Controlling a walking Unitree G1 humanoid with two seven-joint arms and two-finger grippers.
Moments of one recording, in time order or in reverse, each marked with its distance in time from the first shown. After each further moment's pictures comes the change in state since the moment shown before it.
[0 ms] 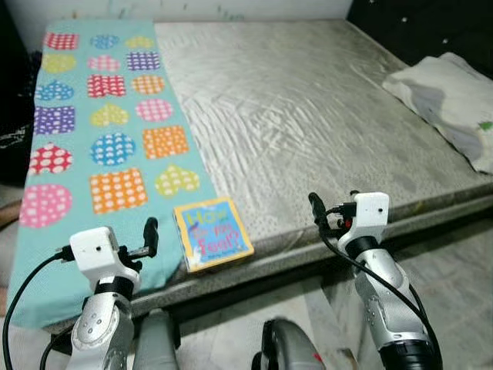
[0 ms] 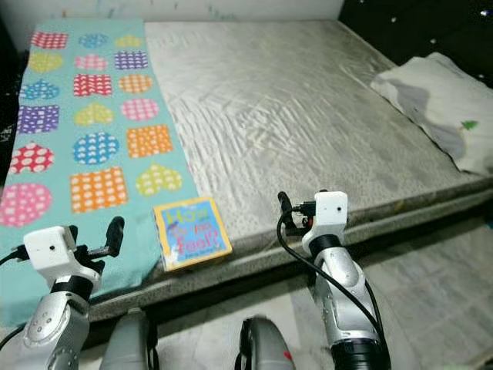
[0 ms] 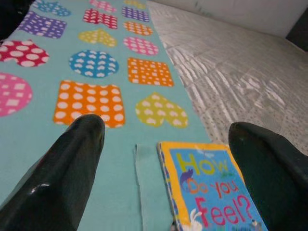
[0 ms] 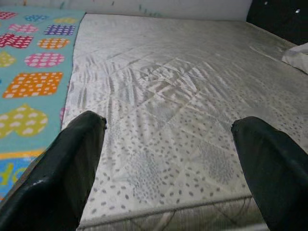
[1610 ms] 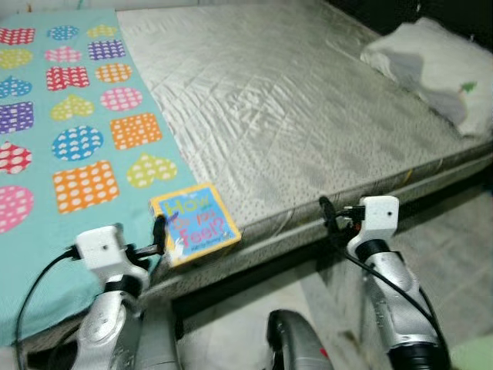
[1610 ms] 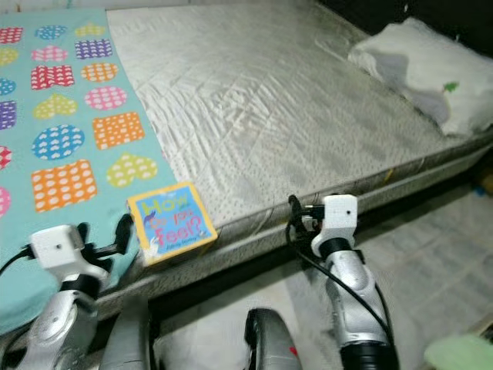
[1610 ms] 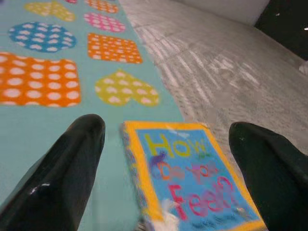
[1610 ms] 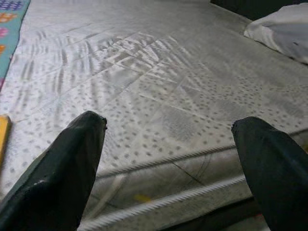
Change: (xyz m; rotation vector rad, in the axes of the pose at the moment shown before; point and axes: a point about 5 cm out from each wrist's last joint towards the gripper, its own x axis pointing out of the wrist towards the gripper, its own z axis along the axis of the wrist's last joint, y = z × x) left arm 0.001 -0.002 0.002 -0.045 -0.018 -0.029; right arm -0.003 -0.007 -0.005 -0.017 0.014 -0.032
